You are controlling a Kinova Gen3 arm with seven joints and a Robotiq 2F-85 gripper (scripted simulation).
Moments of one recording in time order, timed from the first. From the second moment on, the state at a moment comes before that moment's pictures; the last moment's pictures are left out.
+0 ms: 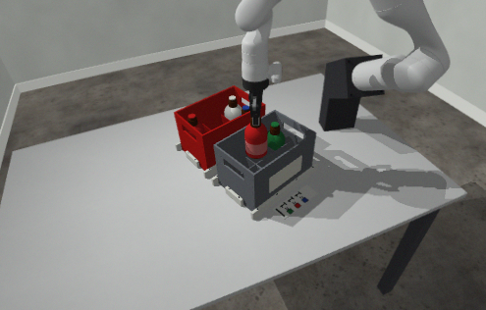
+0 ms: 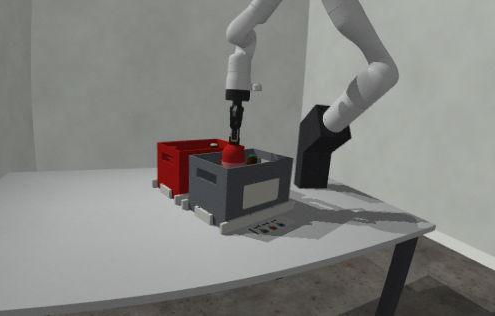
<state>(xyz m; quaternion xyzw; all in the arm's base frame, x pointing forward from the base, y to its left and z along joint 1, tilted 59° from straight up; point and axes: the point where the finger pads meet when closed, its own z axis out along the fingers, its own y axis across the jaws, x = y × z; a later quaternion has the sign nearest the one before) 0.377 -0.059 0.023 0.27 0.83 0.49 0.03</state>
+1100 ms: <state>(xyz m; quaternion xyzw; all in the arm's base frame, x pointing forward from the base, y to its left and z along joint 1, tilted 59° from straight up) 0.386 -0.036 0.008 0.27 0.83 0.49 0.03</state>
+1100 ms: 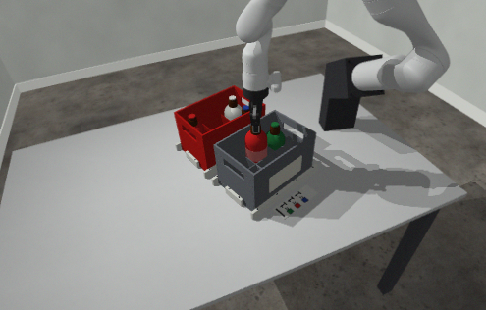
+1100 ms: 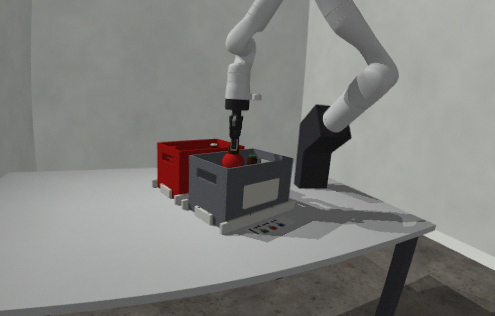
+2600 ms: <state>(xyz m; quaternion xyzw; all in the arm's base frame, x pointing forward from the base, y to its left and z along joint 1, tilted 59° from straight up) 0.393 -0.019 -0.003 0.27 0.83 0.49 0.03</state>
